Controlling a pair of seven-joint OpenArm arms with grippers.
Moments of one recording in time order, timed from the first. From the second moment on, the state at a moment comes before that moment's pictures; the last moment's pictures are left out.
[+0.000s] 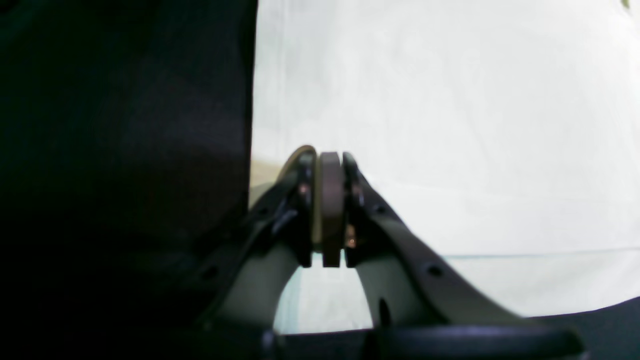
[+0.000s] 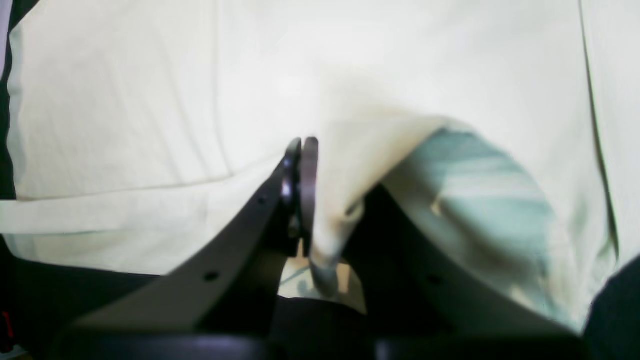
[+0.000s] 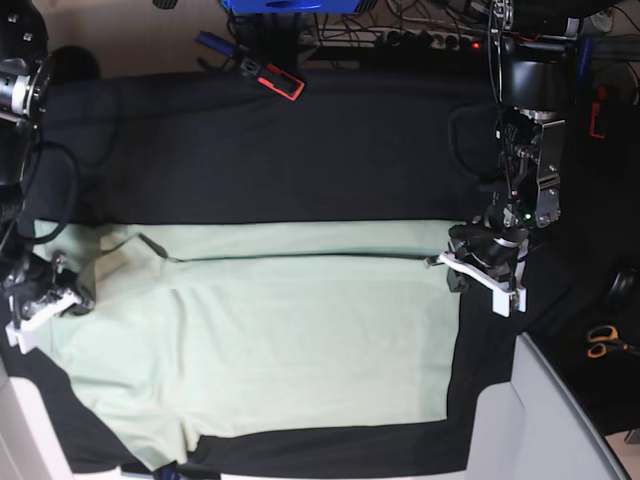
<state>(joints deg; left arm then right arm) -5.1 -15.4 -2.3 64.8 -27.6 -9.1 21.1 20.0 20.3 16.3 46.9 31.9 26.6 -42.3</state>
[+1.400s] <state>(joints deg) -12.9 -13.0 -2.5 57.4 -16.7 -9.1 20.7 26.9 21.1 9.4 39.0 31.6 26.4 -34.6</state>
